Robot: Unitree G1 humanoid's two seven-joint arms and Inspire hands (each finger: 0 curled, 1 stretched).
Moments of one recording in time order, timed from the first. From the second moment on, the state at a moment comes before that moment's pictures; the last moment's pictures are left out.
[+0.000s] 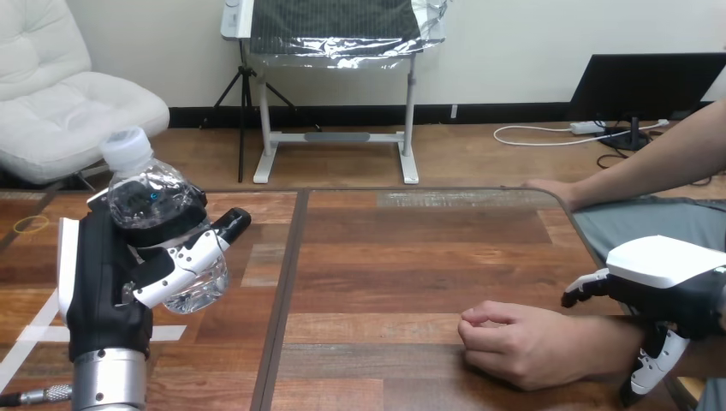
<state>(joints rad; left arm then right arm) 0.16 0.10 0.14 -0.13 -0.01 -0.29 0.05 -0.30 -0.97 0.21 0.46 -0.67 -0.53 0.44</state>
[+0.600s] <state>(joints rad) 0.16 0.10 0.14 -0.13 -0.01 -0.29 0.06 -0.37 -0.97 0.28 0.52 -0.69 -0.50 0.46</state>
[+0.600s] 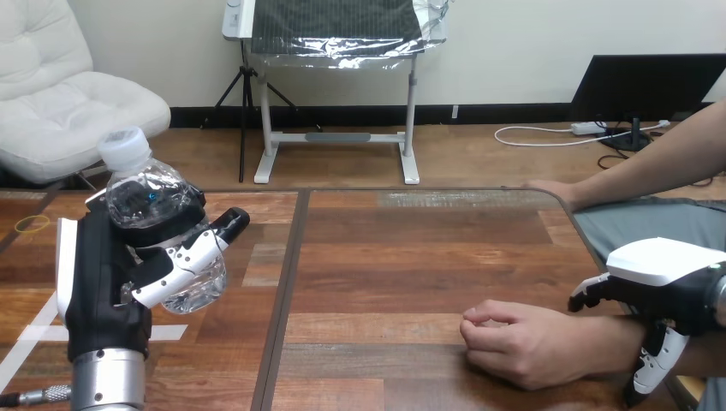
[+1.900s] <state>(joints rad) 0.16 0.09 0.16 -0.13 -0.06 -0.28 0.05 -0.45 -0.92 0.34 0.61 -0.71 -0.41 0.51</state>
